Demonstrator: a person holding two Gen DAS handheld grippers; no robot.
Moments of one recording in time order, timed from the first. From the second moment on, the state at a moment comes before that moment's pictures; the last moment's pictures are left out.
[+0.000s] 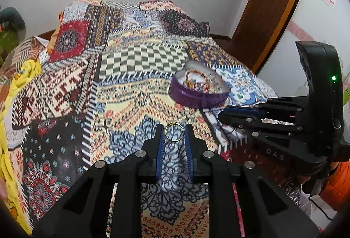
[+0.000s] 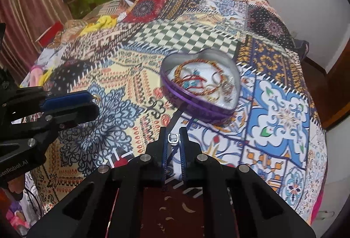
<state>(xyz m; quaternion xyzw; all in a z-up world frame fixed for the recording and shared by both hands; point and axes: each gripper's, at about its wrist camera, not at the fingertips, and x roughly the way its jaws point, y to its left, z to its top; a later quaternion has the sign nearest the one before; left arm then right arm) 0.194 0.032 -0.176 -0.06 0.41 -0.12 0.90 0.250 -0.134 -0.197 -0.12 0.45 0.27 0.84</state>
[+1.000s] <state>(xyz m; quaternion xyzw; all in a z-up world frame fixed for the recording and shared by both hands) 0.263 -0.004 -0.140 -0.05 0.37 -0.15 0.91 0.286 -0.172 -0.158 -0.05 0.38 0.26 0.88</state>
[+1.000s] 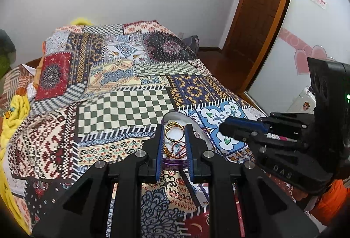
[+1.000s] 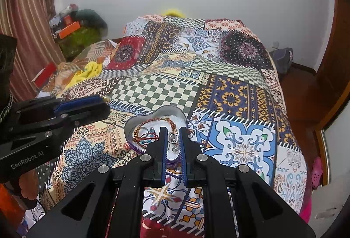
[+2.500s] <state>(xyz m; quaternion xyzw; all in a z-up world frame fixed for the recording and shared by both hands) 0.259 -0.009 -0.120 -0.04 0.37 -0.14 0.92 0.283 -0.169 -0.148 -0.07 0.39 0.27 0.88</state>
